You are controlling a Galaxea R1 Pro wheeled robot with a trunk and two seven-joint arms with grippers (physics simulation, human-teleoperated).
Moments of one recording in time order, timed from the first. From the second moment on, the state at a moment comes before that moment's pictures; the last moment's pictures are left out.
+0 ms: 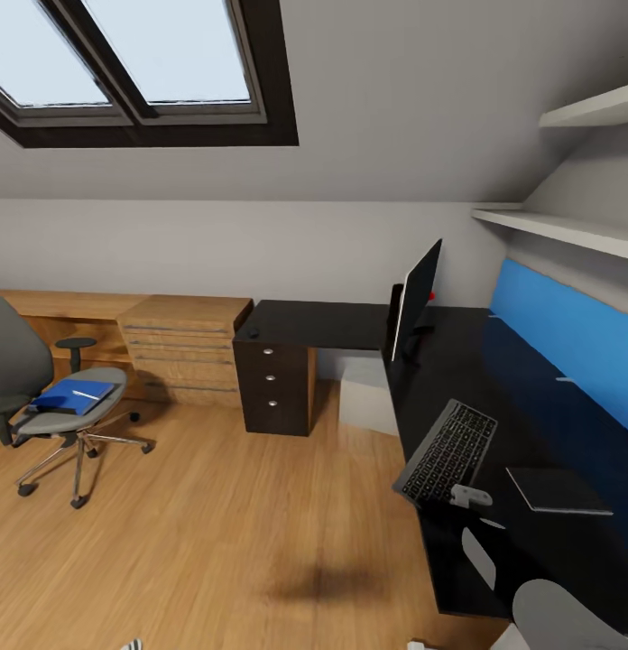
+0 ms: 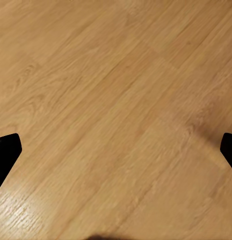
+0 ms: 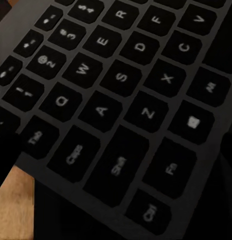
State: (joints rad) left arm -0.17 0.10 0.02 -0.40 0.59 -0.27 0.09; right arm -0.64 -0.11 -0.04 -0.39 -0.24 0.13 0.03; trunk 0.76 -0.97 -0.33
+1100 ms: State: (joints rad) left arm -0.17 0.10 -0.01 -0.38 0.59 -0.27 0.09; right arm -0.64 -0.11 -0.04 -0.39 -0.24 0.13 0.03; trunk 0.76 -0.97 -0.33
